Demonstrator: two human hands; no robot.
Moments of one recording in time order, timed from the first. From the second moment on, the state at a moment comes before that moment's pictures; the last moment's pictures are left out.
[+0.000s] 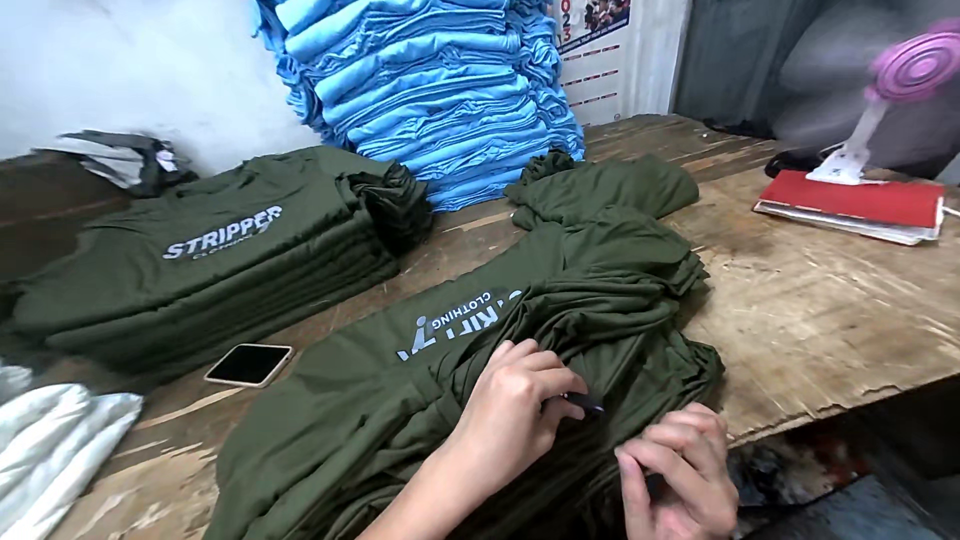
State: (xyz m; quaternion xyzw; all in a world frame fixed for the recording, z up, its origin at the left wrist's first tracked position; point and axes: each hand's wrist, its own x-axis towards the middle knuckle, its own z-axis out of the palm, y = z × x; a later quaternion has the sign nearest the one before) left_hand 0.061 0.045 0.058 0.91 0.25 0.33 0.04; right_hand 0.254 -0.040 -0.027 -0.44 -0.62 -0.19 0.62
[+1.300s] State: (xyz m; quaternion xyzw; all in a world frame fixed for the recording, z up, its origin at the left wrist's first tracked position) left_hand 0.064 0.041 0.087 0.87 0.38 0.15 0.29; right_hand 0.266 -0.048 -0.027 -0.34 -0.70 -0.15 0.61
